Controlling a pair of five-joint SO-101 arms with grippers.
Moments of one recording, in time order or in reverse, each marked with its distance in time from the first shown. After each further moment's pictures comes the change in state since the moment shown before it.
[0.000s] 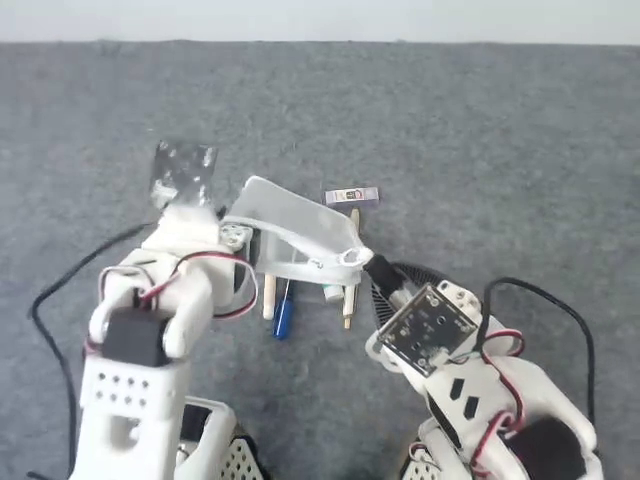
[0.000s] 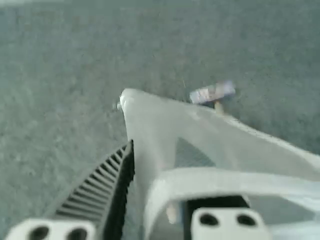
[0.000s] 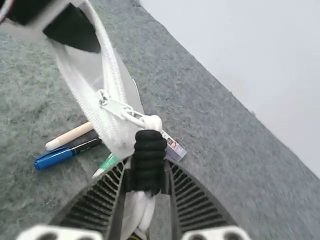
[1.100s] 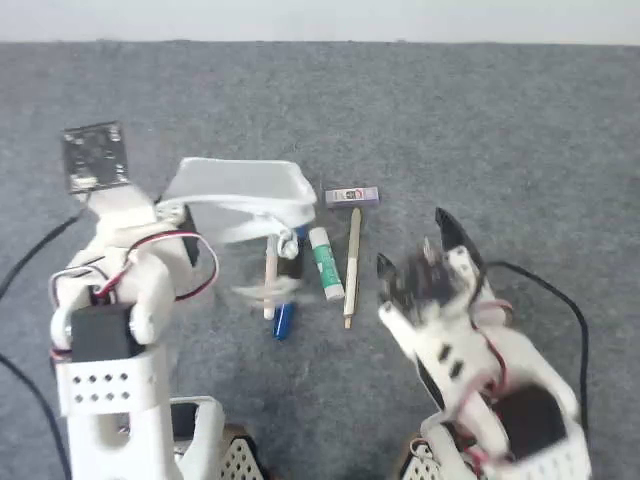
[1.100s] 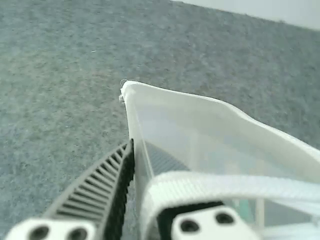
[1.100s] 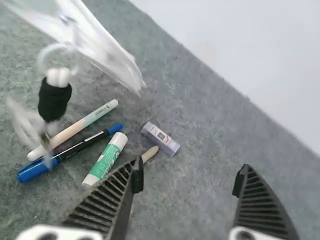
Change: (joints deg) left arm -14.9 1.5 -4.6 0.0 8.2; right arm 4.7 10.9 0.6 -7.5 -4.7
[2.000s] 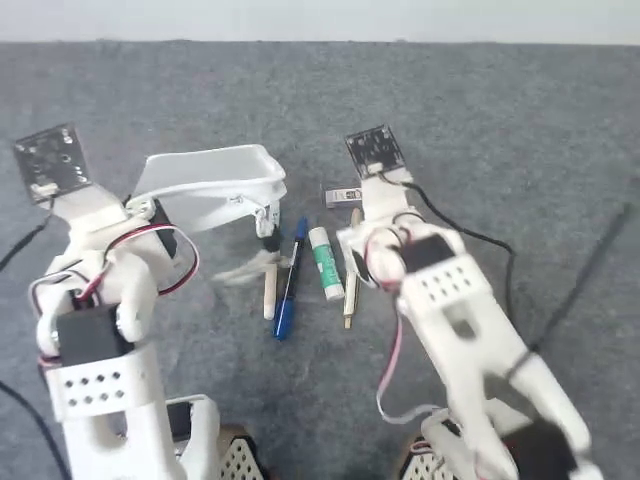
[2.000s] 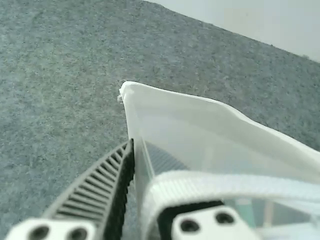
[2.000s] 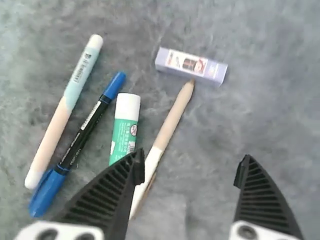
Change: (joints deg) left arm -6.1 0.0 0.0 -1.9 3.3; right arm -0.2 56.8 -10.7 -17.6 -26.6
